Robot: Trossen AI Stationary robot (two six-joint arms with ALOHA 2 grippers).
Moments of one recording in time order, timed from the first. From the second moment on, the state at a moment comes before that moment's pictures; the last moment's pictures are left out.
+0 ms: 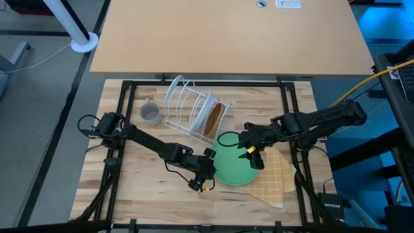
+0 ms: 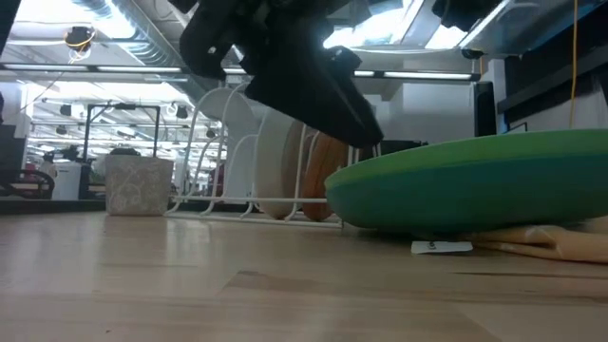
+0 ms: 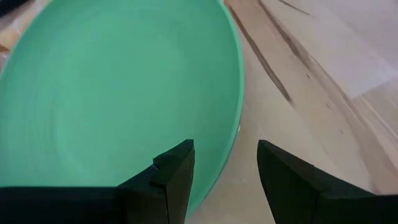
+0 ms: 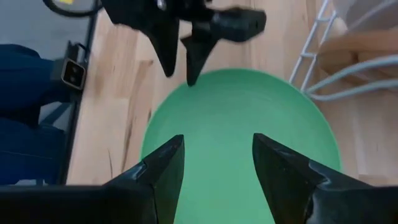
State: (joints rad) left arm -0.31 1.93 1.30 -0.18 -0.10 0.26; right arm 0.27 1.29 1.22 -0.82 -0.04 0.26
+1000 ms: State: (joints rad) left arm -0.23 1.97 1.30 -0.18 0.05 0.40; right arm 0.27 1.29 1.22 -0.45 -0.04 0.29
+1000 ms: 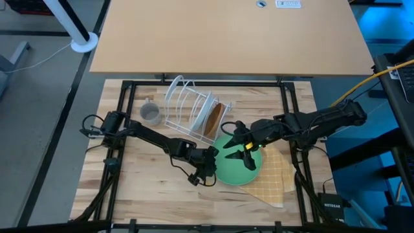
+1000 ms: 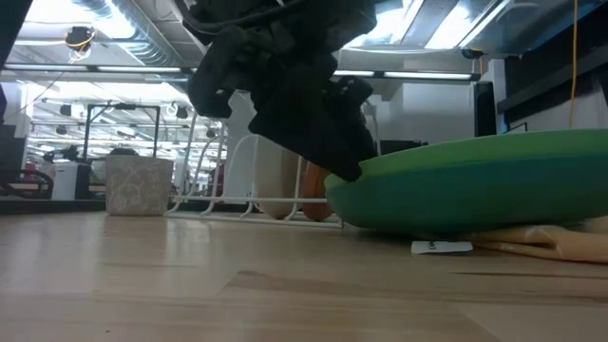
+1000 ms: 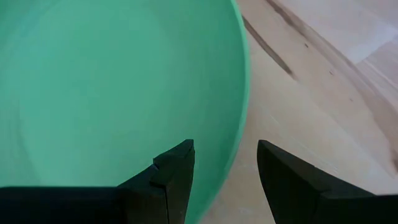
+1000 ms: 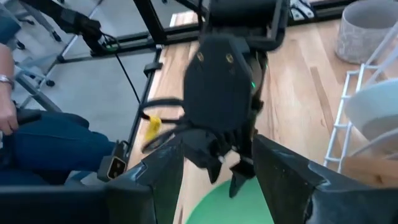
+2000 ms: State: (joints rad) left arm -0.23 1.97 1.30 -0.20 0.07 0.45; right arm 0.27 1.29 1.22 -0.37 -0.01 0.39
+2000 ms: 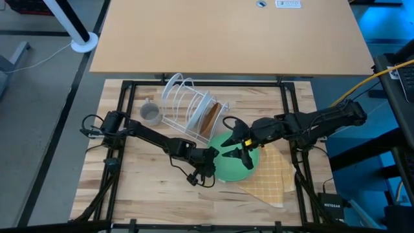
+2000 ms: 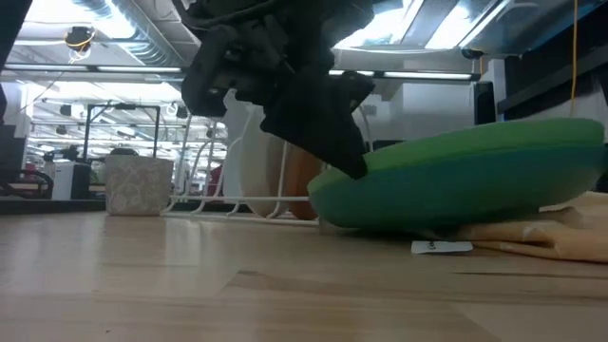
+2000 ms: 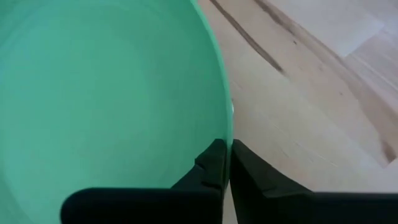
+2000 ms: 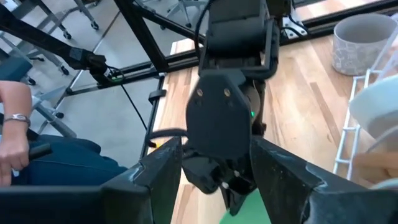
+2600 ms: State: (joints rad) left arm -0.23 1.92 1.30 -0.10 0.15 0.32; right arm 0.27 1.29 1.22 -0.42 0.04 0.39
